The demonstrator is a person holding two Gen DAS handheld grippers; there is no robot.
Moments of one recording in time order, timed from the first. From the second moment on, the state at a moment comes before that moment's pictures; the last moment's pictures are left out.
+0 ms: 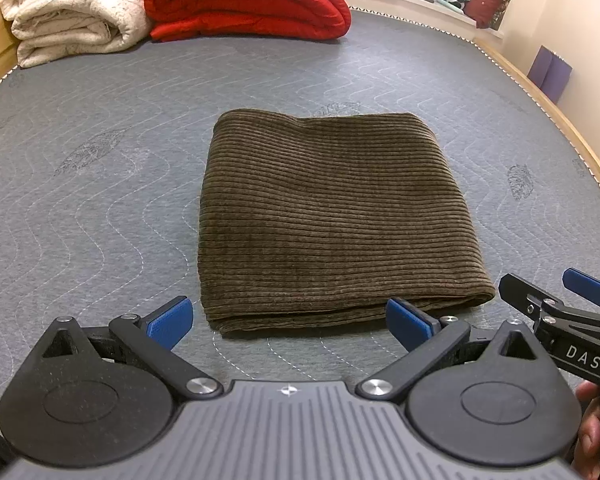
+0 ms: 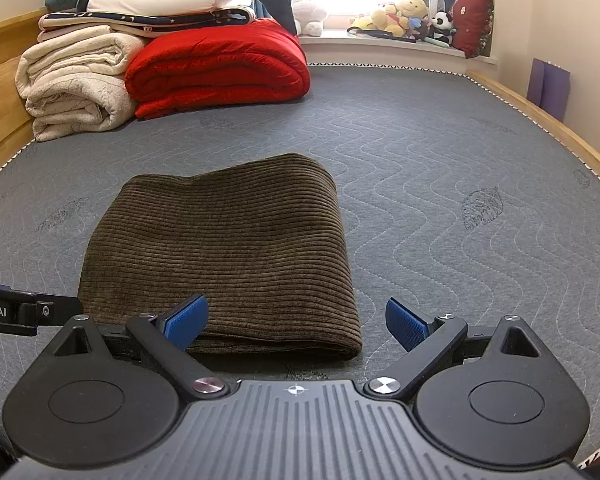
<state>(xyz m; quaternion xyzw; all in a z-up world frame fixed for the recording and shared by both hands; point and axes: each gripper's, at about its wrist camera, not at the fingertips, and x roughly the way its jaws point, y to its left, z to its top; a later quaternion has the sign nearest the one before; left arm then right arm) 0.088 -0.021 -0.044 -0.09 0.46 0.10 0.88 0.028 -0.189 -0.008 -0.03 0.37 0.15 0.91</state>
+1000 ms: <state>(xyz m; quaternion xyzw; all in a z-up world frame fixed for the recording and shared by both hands) 0.086 -0.022 -0.042 -0.08 0.45 0.10 0.88 0.027 -0.188 -0.008 -0.03 0.37 0.16 0.91</state>
